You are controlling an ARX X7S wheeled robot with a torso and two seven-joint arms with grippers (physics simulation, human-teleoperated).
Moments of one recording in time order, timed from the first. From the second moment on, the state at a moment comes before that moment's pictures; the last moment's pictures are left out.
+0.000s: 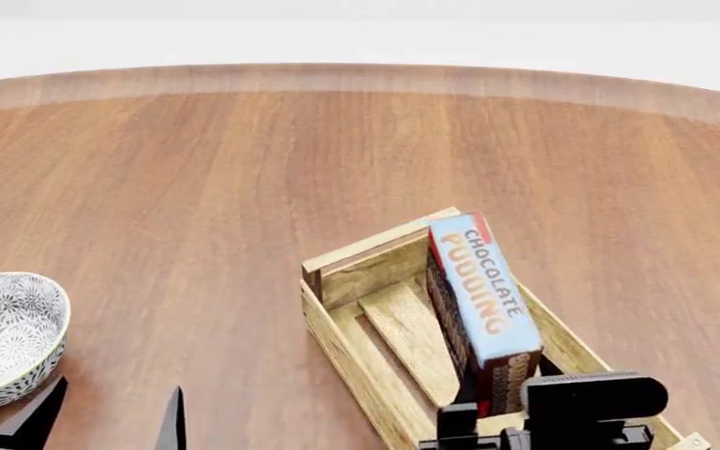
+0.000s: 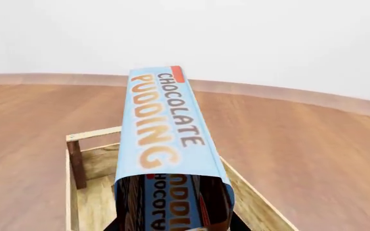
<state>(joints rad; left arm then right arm) -0.05 -0.29 0.34 0.25 -0.31 -0.11 -0.30 0.36 0.31 -0.26 0.28 0.35 0.09 0.05</state>
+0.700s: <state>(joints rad) -0.06 -0.29 0.35 0.23 -0.32 -0.10 -0.31 0.41 0.28 -0.27 0.48 0.30 0.00 0.07</state>
